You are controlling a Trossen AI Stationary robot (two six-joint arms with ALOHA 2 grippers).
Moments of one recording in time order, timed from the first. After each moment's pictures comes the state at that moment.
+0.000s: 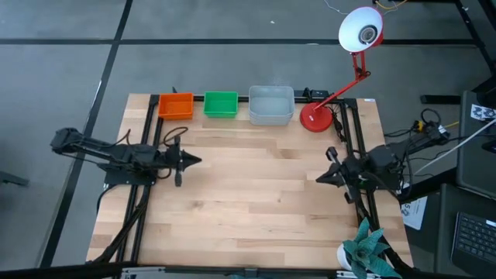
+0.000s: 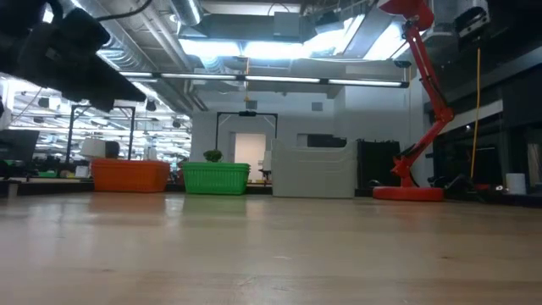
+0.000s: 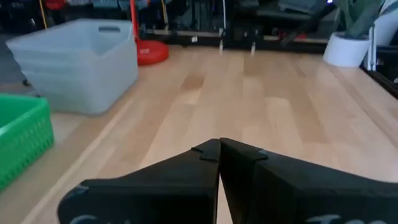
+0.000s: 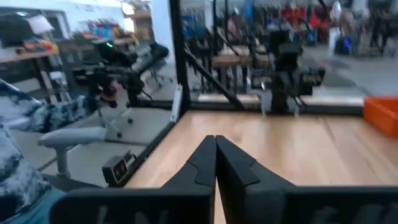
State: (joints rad) left arm -0.19 0.33 0.09 0.09 -0.37 -0.09; right arm 0.46 0.36 0.28 0.08 0.15 0.09
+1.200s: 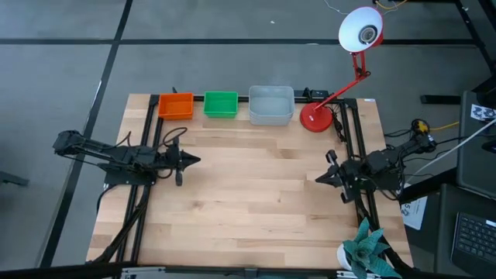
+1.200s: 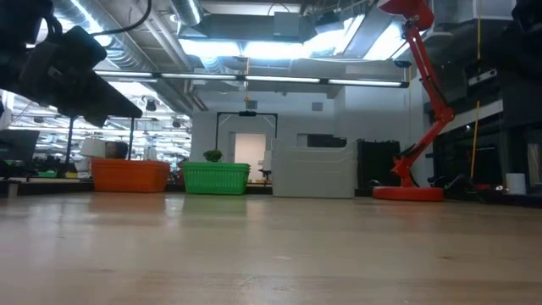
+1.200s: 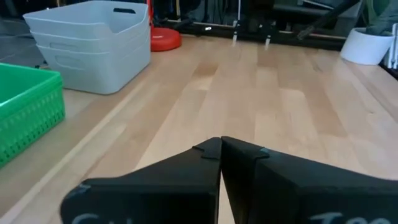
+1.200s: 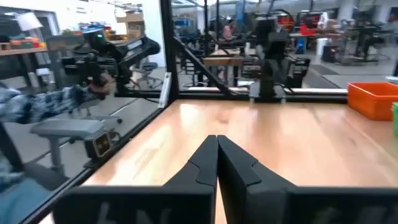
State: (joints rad) left arm -0.19 0.25 0.01 0.07 -0.41 -0.15; right arm 0.45 0.03 0.01 0.04 0.19 0.07
